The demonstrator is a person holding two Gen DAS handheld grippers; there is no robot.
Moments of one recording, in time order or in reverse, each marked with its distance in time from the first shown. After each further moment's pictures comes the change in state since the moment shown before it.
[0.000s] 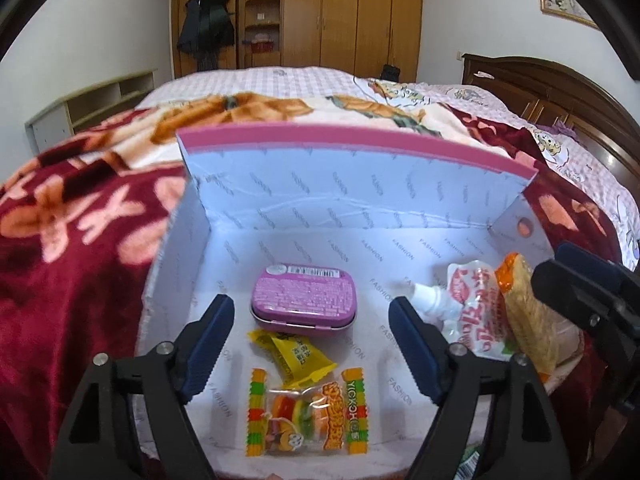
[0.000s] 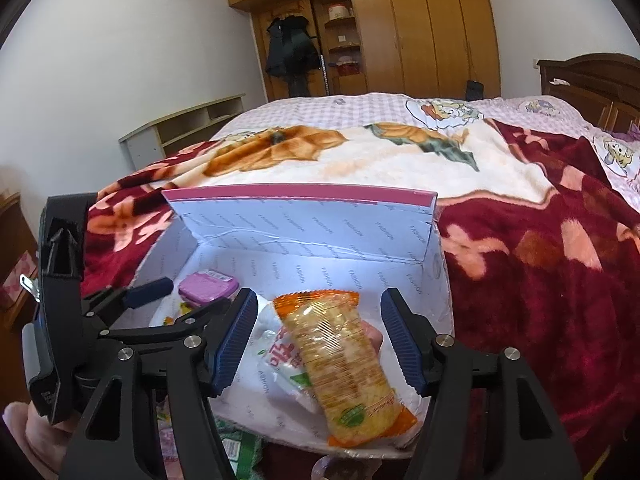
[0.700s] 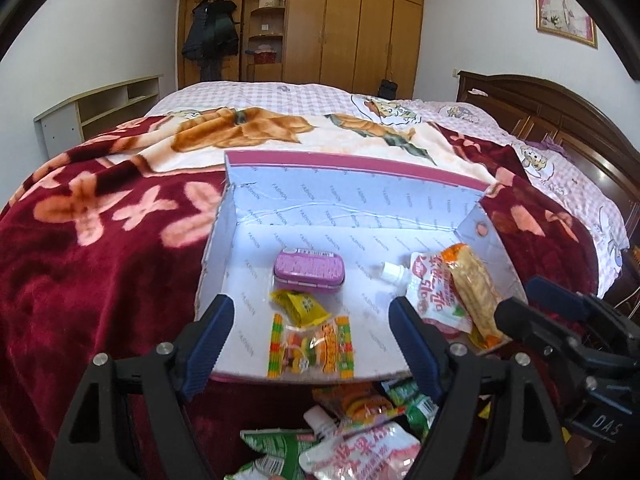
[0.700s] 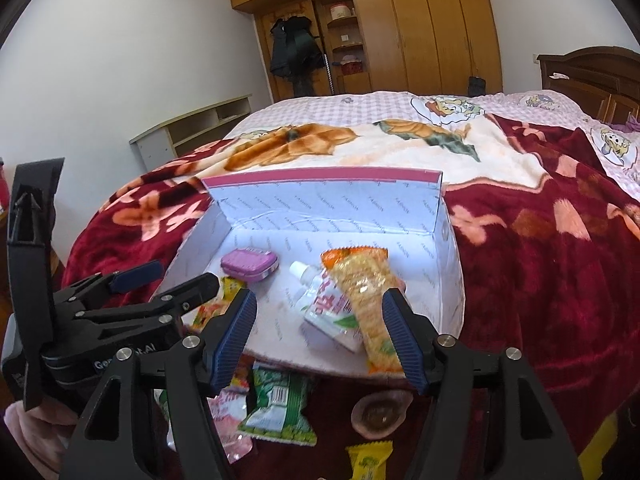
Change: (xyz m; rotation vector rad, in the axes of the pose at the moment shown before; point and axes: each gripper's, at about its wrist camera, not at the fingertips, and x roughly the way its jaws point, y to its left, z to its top) left arm -0.071 0.011 -0.019 -0.040 -0.037 -0.030; right arm -0.042 0.022 -0.025 0.016 0.010 0.025
